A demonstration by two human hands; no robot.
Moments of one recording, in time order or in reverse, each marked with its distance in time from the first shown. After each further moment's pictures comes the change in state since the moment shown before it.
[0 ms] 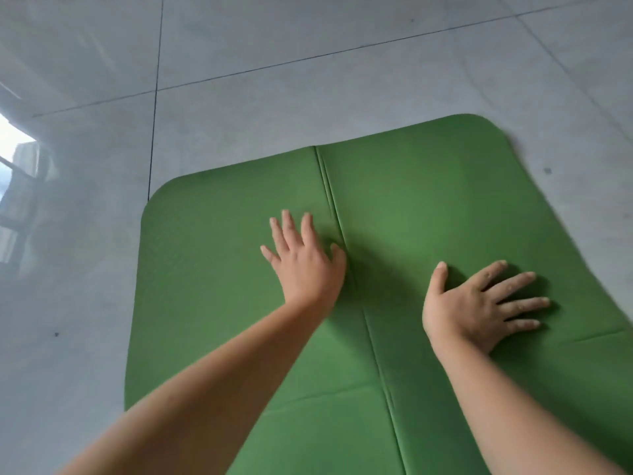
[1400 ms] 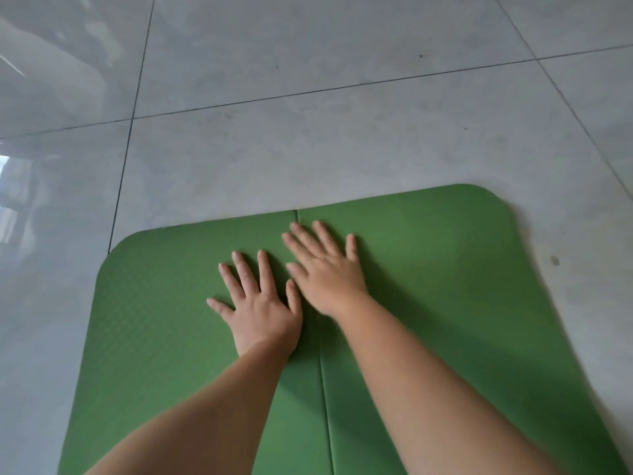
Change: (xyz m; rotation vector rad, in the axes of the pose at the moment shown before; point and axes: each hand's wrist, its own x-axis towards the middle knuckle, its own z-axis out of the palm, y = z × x) left_hand 0.069 0.007 0.011 0.157 -0.056 -0.247; right_hand 0.048 -0.184 0.005 -0.173 -0.375 -1.230
